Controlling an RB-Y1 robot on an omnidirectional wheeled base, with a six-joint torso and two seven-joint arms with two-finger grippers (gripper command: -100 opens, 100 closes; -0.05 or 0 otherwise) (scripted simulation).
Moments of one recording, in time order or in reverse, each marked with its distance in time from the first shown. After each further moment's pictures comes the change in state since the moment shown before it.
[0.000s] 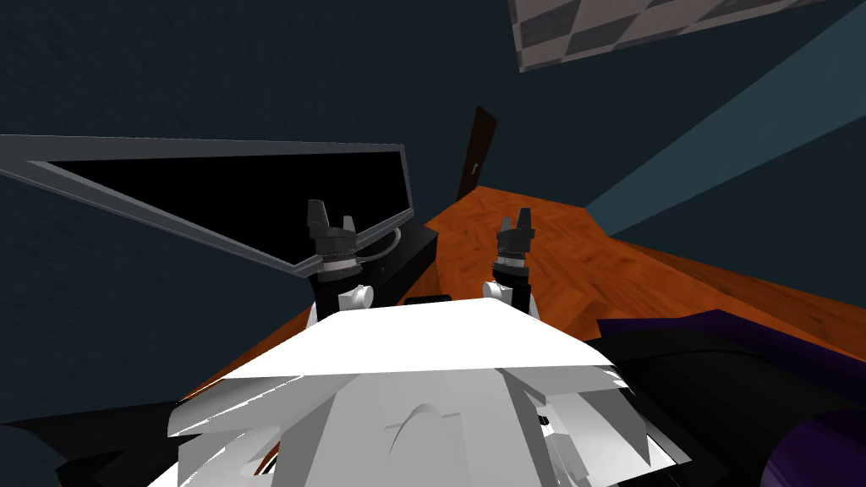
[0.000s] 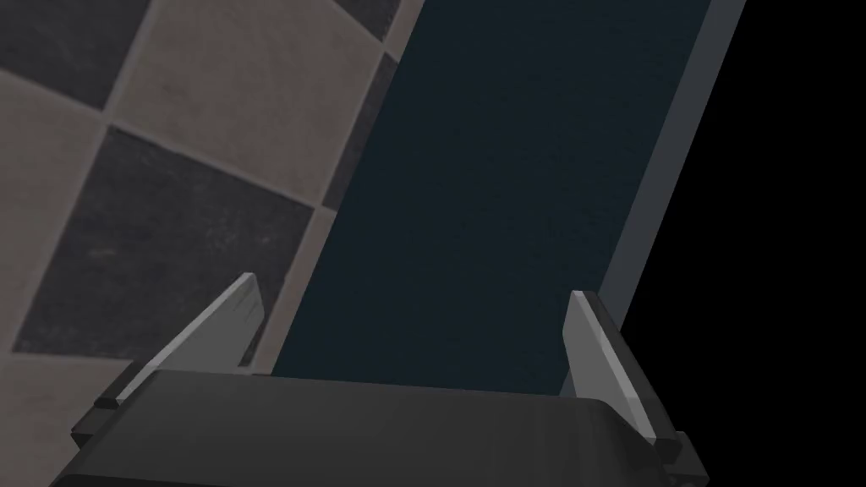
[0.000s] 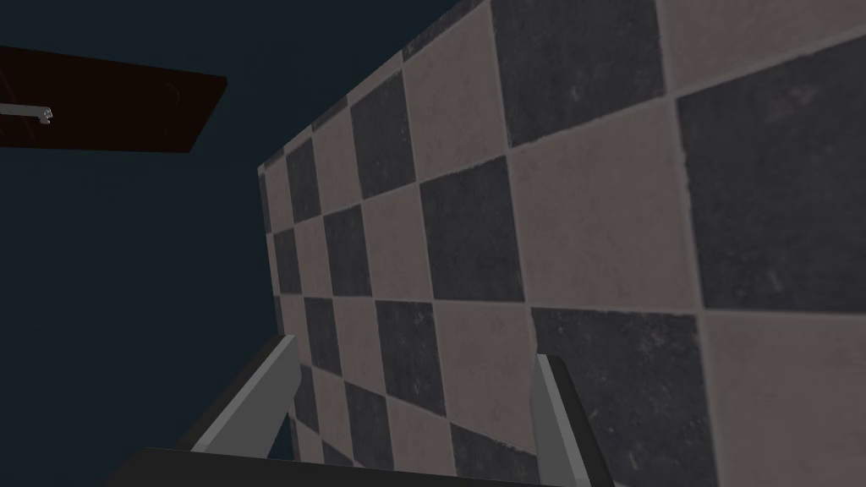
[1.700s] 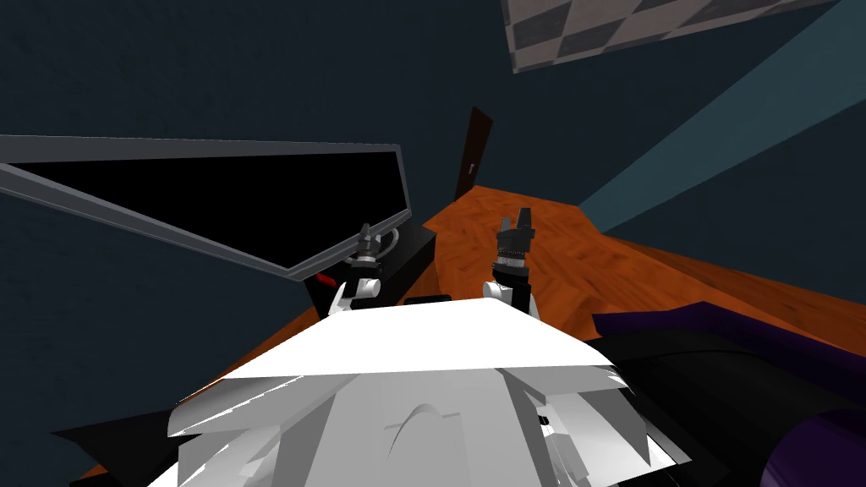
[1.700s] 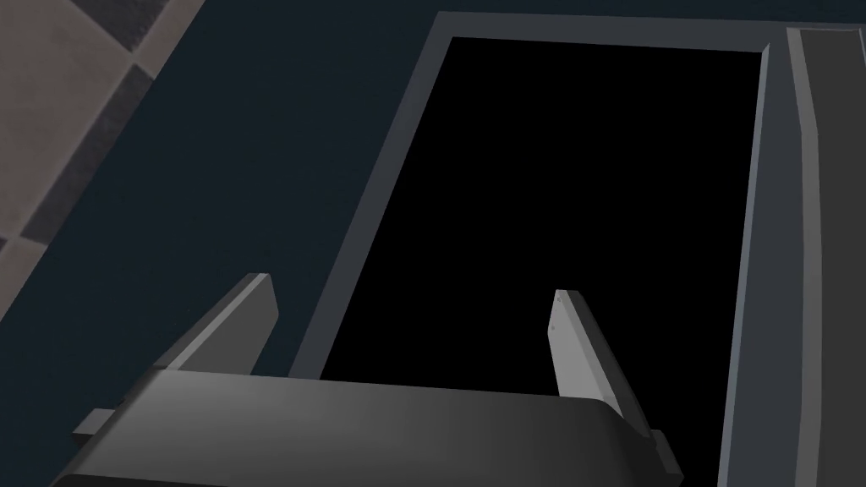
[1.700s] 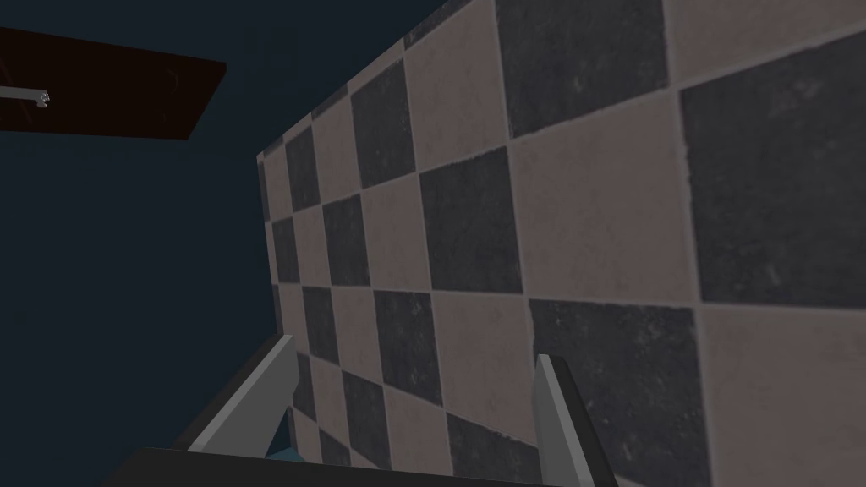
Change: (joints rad) left arm -0.196 0.137 0.023 0.417 0.153 0.171 0.152; right arm 0.000 0.000 0.000 0.000 0.000 0.000 0.000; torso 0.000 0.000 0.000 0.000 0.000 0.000
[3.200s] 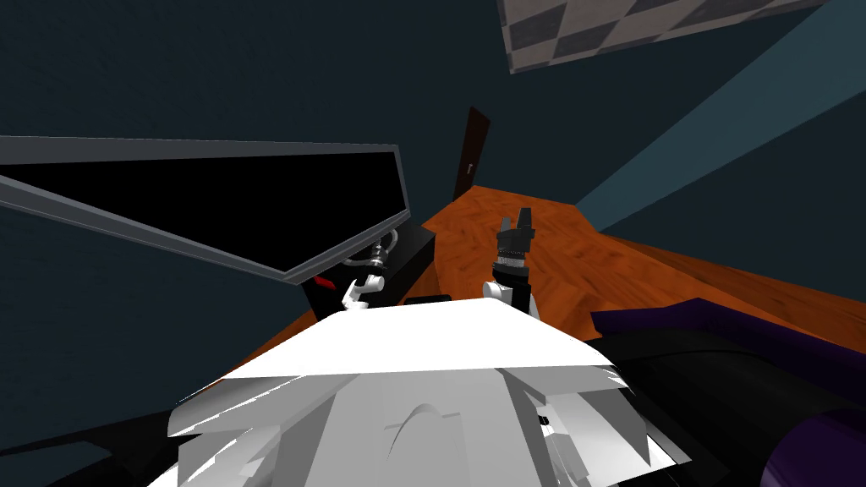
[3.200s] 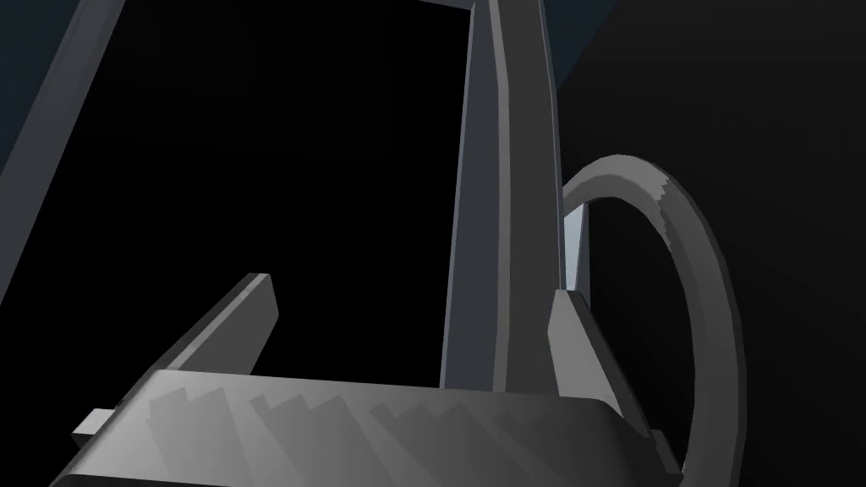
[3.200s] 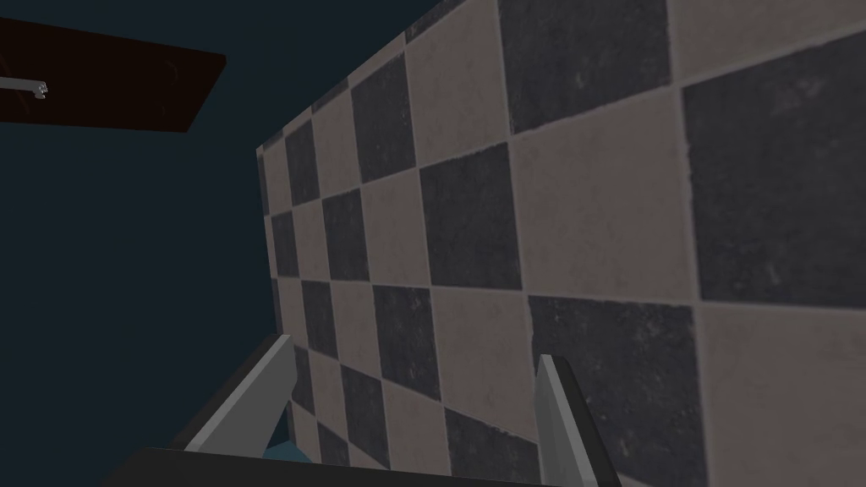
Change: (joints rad) left arm -0.161 0.021 0.039 0.390 0.094 0.193 0.073; right arm 0.000 0.000 0.000 0.000 0.000 0.000 0.000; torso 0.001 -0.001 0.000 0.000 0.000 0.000
